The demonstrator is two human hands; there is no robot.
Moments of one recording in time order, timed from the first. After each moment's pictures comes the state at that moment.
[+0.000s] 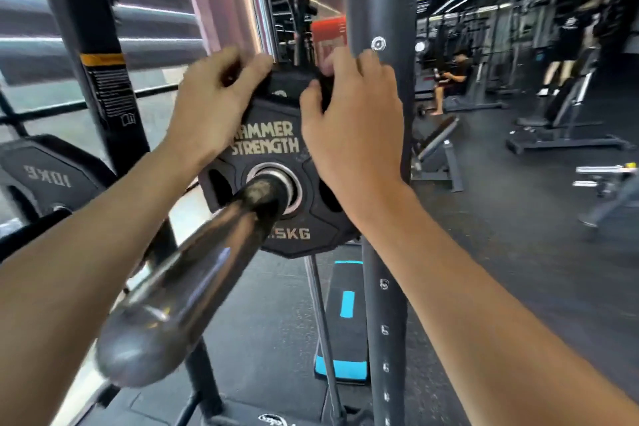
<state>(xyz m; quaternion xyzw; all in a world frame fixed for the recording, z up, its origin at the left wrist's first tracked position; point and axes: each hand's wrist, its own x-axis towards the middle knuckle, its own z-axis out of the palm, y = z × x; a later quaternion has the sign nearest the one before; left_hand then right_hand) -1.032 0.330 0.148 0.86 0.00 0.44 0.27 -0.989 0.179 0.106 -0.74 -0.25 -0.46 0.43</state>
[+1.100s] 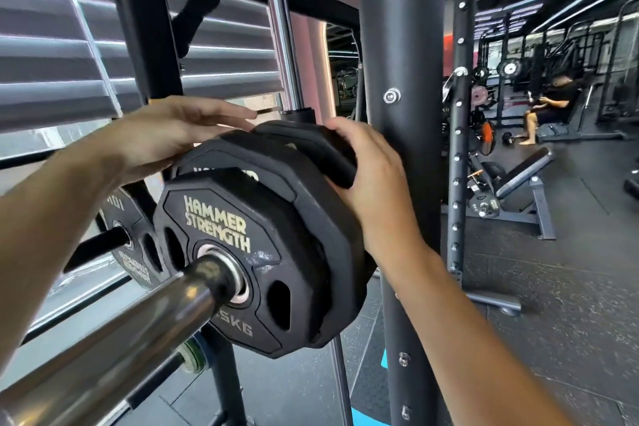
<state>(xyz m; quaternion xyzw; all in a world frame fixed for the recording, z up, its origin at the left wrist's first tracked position) -1.051 0.347 0.202 0.90 0.11 0.21 0.37 -0.896 0.167 0.087 -0.59 -0.47 -0.28 0.60</state>
